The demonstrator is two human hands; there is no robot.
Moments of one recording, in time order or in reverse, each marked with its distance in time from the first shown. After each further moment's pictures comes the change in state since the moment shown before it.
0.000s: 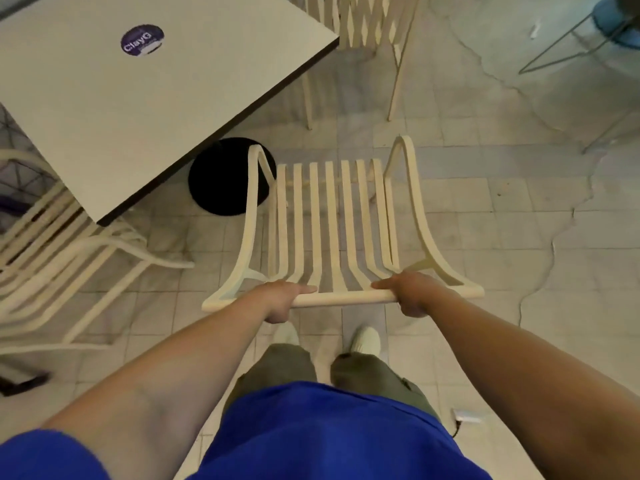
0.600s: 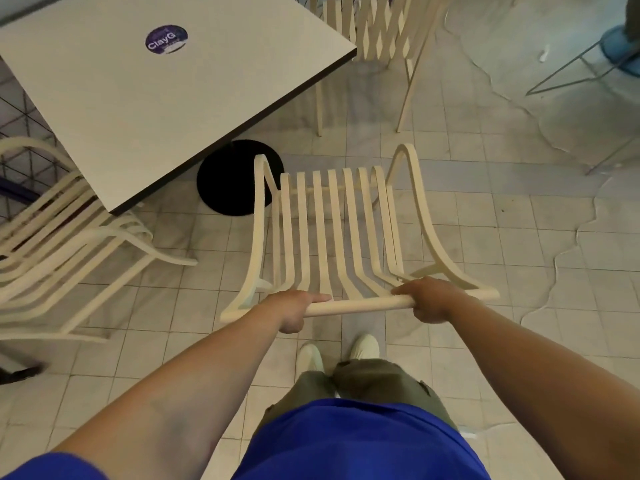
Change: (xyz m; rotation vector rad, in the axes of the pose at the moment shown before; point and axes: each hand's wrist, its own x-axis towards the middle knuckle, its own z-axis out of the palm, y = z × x) left_hand -0.005 0.009 0.024 -0.100 0.046 0.022; right_hand -0.002 0.019 0.006 -0.025 0.033 0.049
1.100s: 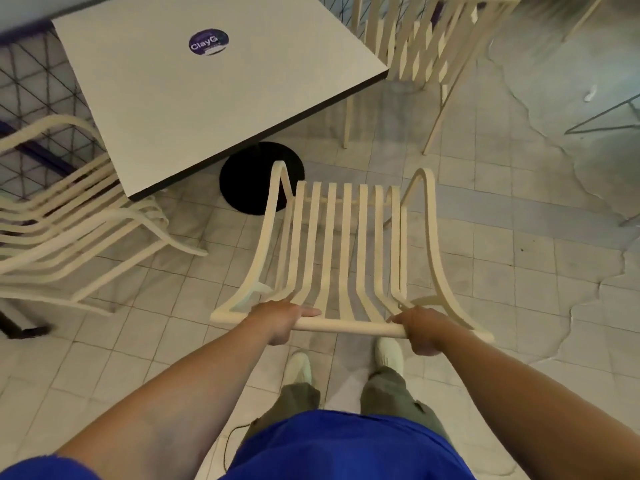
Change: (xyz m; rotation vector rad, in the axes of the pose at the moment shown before) left_hand -0.002 0.012 0.002 0.049 0.051 -0.122; right_hand 0.019 0.018 -0.005 -0.157 -0.103 -0.116
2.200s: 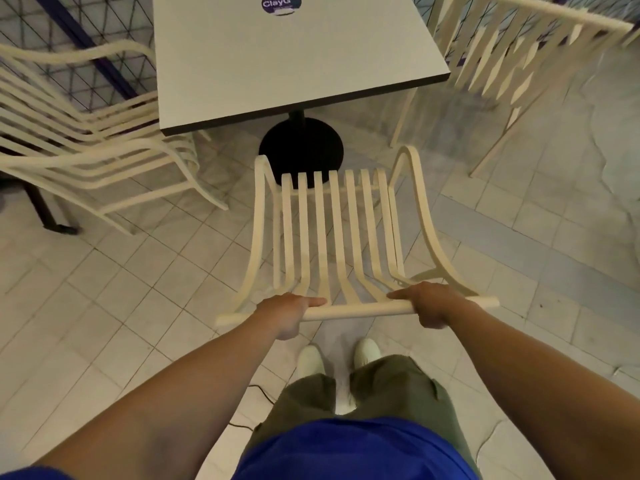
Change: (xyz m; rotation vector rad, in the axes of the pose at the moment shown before) left_hand 0.003 0.095 0.027 -0.310 0.075 -0.194; right_hand 0.029 0.080 -0.066 -0.300 0.031 -0.188
